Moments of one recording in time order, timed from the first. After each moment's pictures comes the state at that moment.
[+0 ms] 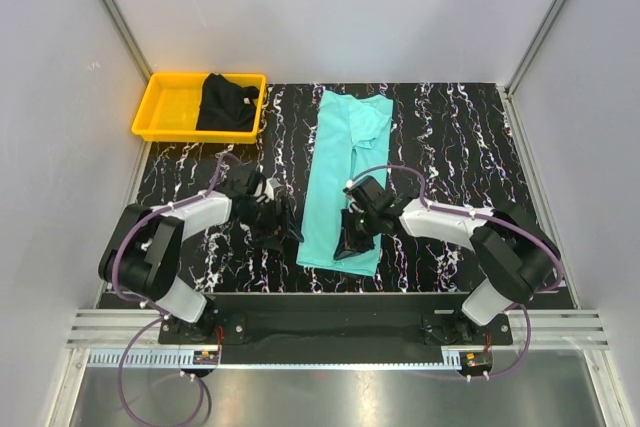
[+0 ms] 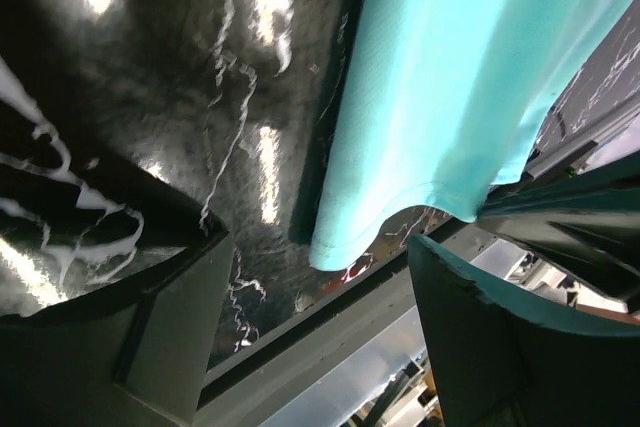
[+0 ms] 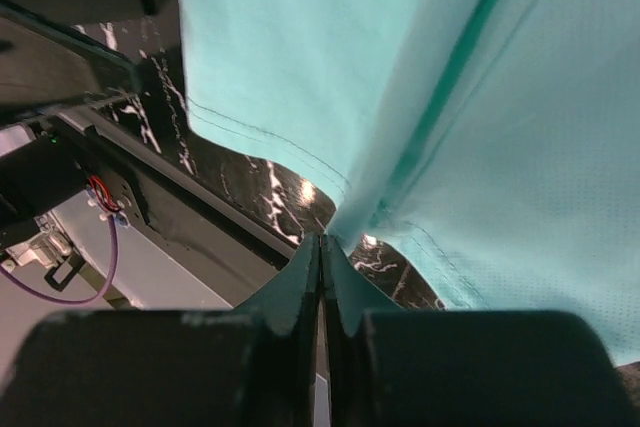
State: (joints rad) left arm -0.36 1.54 0.73 -0.41 0.59 -0.58; right arm 0.77 1.60 0.86 -0.30 -0.41 0.79
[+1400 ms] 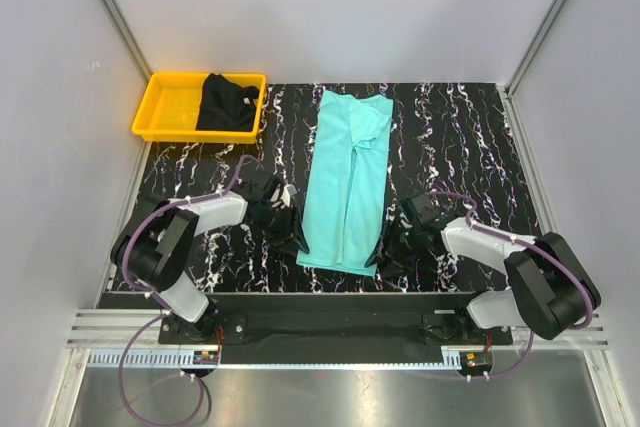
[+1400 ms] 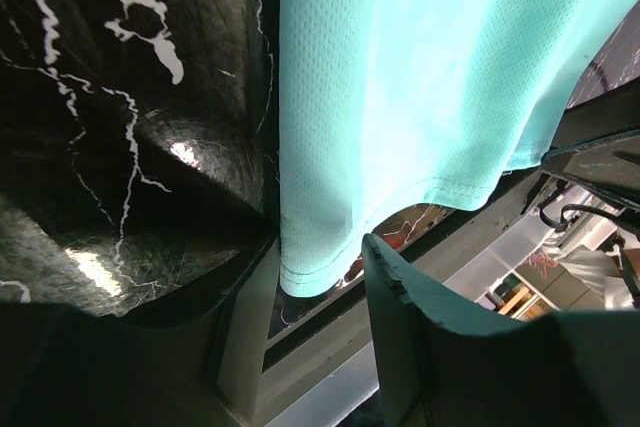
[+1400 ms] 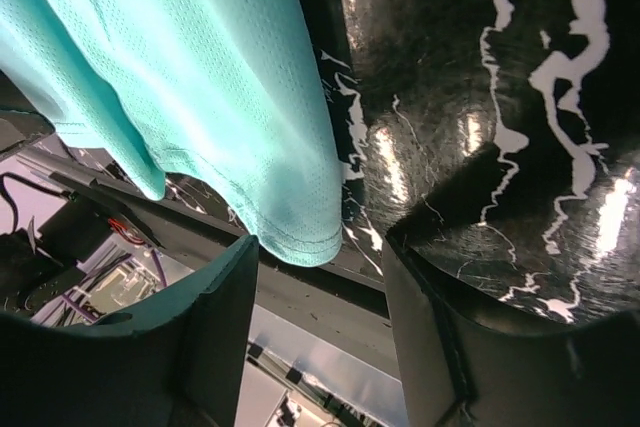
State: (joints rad) left arm -0.48 1.62 0.76 -0.39 0.58 -0.58; right arm 0.51 1.34 0.53 -0.38 -0.44 0.92
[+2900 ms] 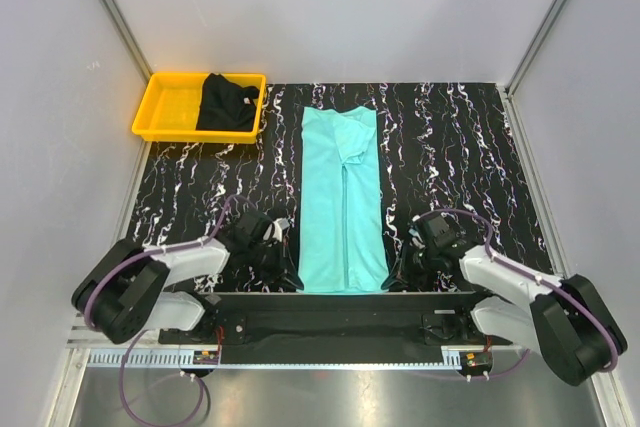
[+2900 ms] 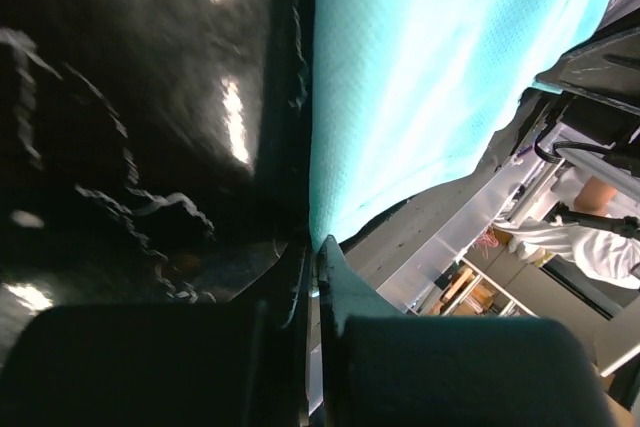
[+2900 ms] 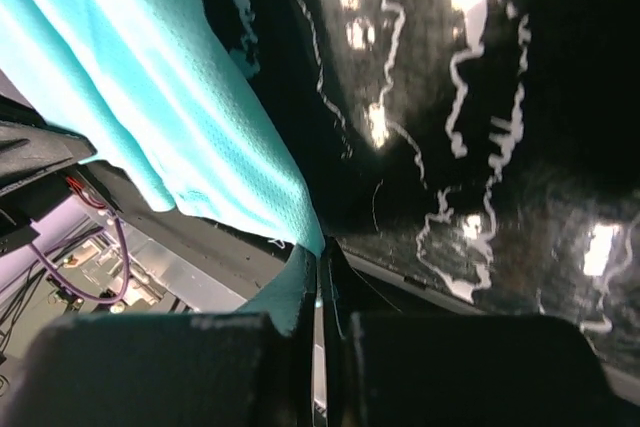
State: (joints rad) left arm -0.59 1.32 0.36 -0.11 0.65 -0.84; right arm 0.50 1.11 0.32 -0.36 -0.49 0.88
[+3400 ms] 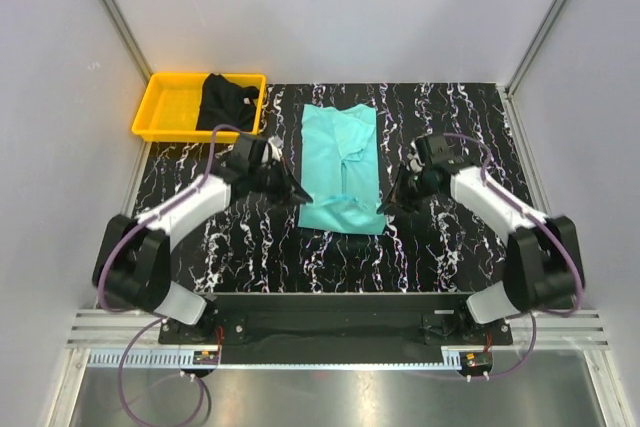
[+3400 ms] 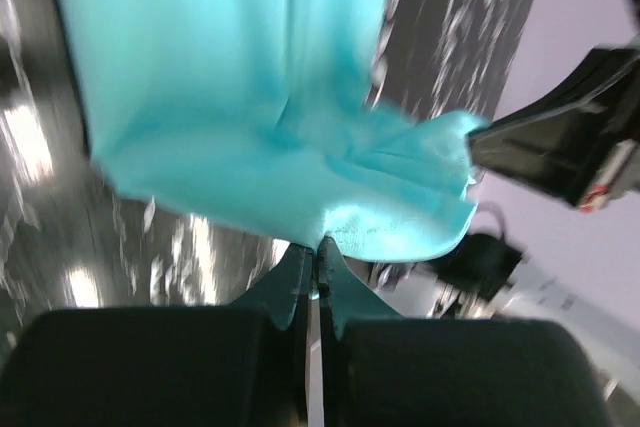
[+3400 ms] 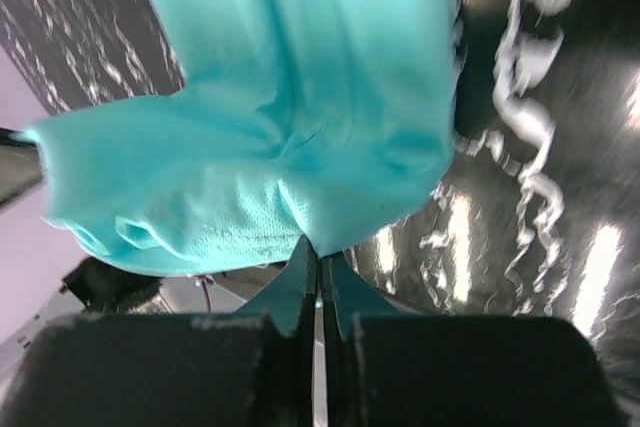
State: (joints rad) left arm -0.44 1.42 0.90 -0.34 0.56 -0.86; right arm 0.33 1.43 0.96 -0.63 -0.47 0.69
